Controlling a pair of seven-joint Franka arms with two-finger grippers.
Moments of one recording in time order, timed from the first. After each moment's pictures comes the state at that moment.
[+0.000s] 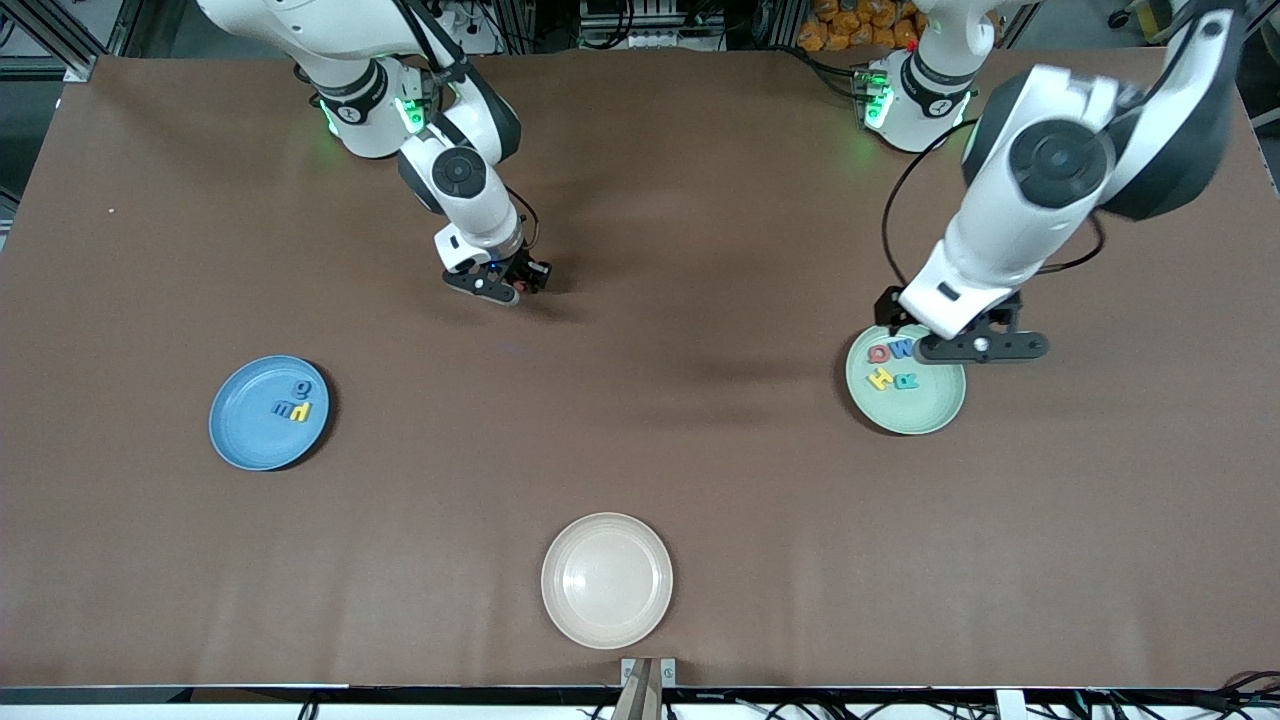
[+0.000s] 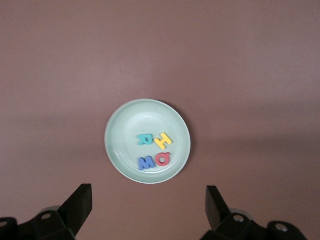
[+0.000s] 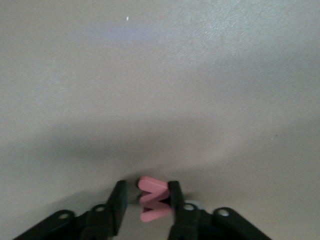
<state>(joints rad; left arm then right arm) 0.09 0.12 -0.46 -1.76 0.18 1.85 -0.34 0.46 0.29 0.24 -2.50 -0.05 2.78 1.07</state>
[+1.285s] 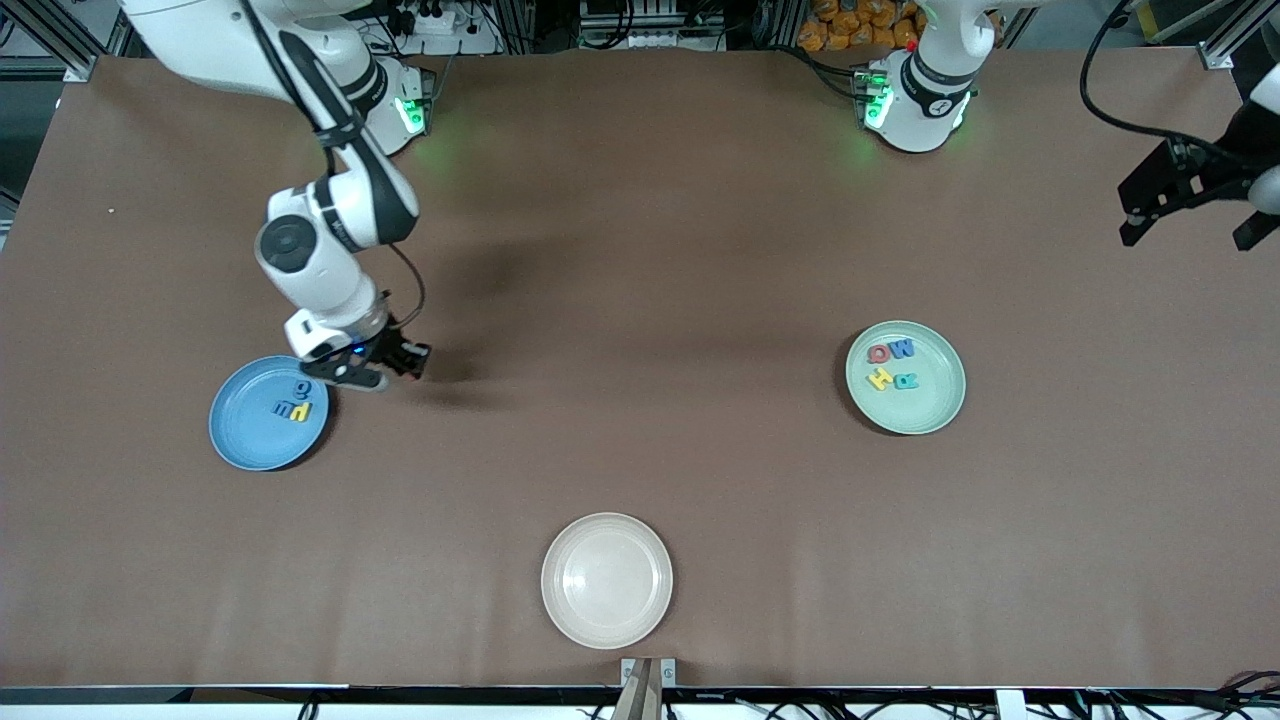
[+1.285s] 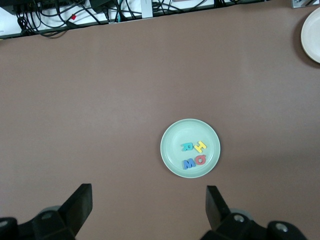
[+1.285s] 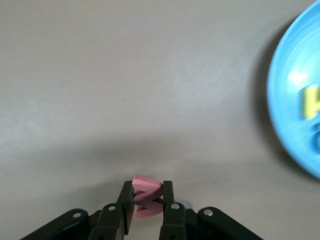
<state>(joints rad) 0.01 -0.06 -0.15 -1.48 0.07 1.58 0.00 0.14 0.27 0.05 -2.31 -0.06 2.68 0.42</state>
